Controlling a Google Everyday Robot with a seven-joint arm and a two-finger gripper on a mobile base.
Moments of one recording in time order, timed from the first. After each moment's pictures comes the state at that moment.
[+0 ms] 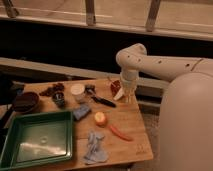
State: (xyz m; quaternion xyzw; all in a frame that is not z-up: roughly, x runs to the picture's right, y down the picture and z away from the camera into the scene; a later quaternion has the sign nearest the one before) arm 0.143 0.025 0.787 -0.22 0.23 0.62 0.72
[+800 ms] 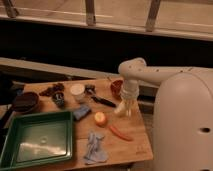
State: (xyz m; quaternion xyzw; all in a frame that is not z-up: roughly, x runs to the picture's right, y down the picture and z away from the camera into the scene) arm 0.145 0.114 0.822 -0.31 0.28 0.62 0.66
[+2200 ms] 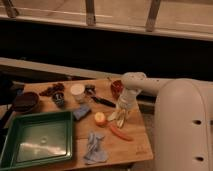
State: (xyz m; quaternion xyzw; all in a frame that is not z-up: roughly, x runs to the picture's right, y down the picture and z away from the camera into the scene) arm 0.113 0.162 0.858 -0.38 0.24 0.65 0.61
